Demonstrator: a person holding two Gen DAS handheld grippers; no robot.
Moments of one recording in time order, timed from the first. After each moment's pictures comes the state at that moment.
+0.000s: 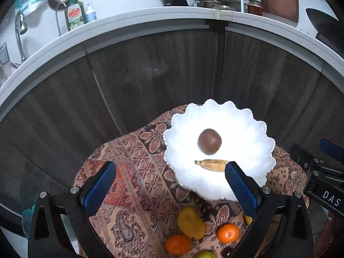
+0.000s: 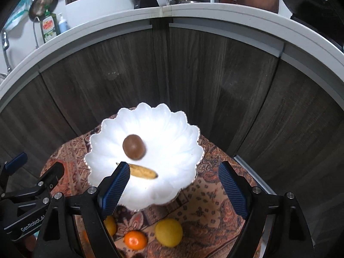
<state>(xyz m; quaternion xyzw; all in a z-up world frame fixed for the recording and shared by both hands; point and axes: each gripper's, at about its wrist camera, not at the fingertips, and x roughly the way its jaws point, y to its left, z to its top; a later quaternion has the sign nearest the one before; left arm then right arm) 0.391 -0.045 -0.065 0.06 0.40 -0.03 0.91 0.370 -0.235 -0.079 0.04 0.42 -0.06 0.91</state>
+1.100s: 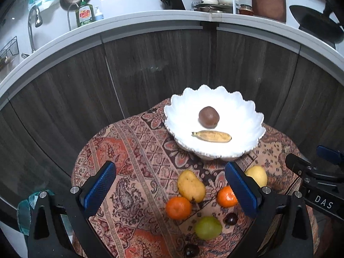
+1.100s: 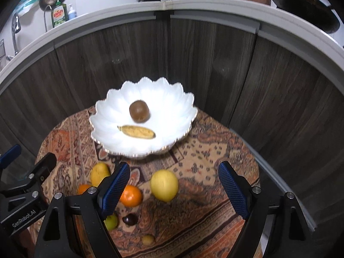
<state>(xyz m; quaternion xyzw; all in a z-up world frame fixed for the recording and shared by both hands) 0.295 -0.032 -0.094 0.06 0.37 -0.04 0.93 0.282 -0.222 -0.111 0.03 0.43 -0.07 0.90</state>
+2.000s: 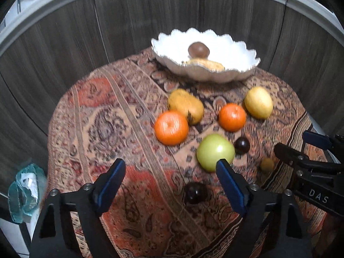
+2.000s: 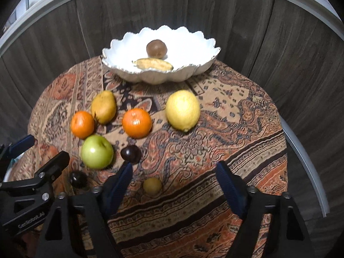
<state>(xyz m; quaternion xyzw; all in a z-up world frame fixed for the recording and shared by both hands) 0.236 -0.018 -0.200 0.06 0.46 -0.08 0.88 0.227 -0.192 -0.207 -0.01 0.49 -0.03 0.87</state>
